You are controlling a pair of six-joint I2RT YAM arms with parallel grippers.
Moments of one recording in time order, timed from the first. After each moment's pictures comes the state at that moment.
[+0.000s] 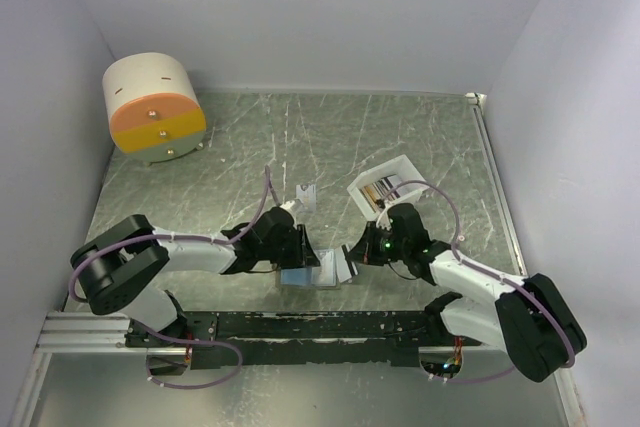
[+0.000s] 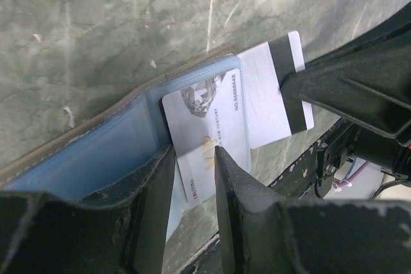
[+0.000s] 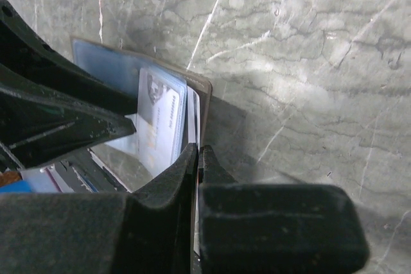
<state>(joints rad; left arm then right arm) -0.95 1.52 0.54 0.24 0.14 -0.96 0.51 1.09 0.27 0.06 -0.40 0.67</state>
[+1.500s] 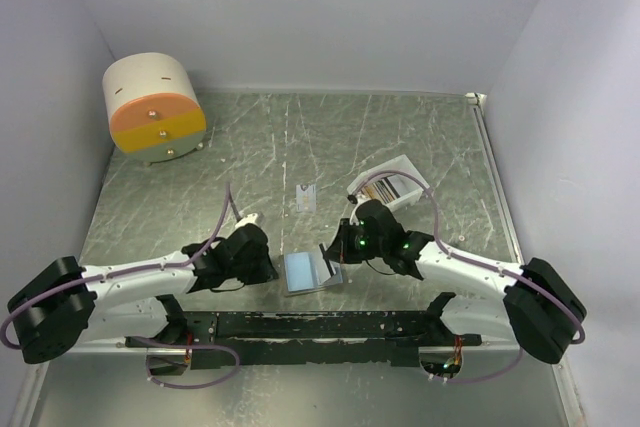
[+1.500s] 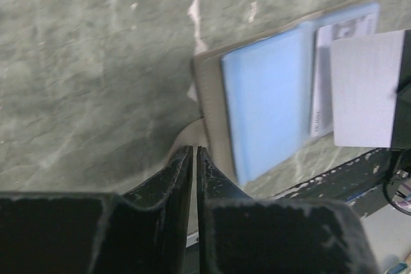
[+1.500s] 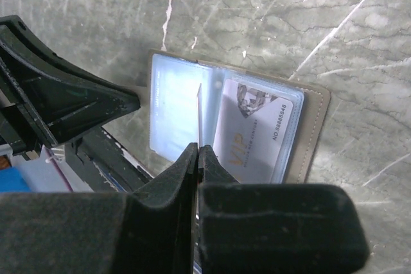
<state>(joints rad) -0.96 1.13 0.42 -0.19 -0.08 -1.00 0.80 1.14 0.46 -0.03 -0.21 0.77</state>
